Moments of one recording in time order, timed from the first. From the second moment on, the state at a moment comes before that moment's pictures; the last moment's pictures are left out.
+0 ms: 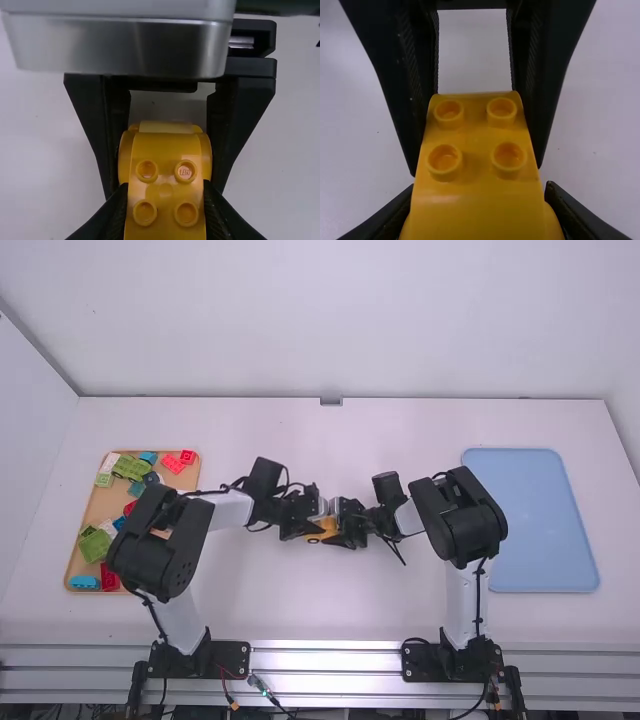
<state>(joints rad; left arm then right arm) -0.30 1.85 0.83 -0.09 0.79 0.97 0.36 2.15 0.78 0.39 -1.04 -0.90</state>
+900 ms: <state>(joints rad) -0.33 1.87 0.88 -0.17 0.72 0.95 0.38 2.15 0.78 0.39 -1.03 -0.89</state>
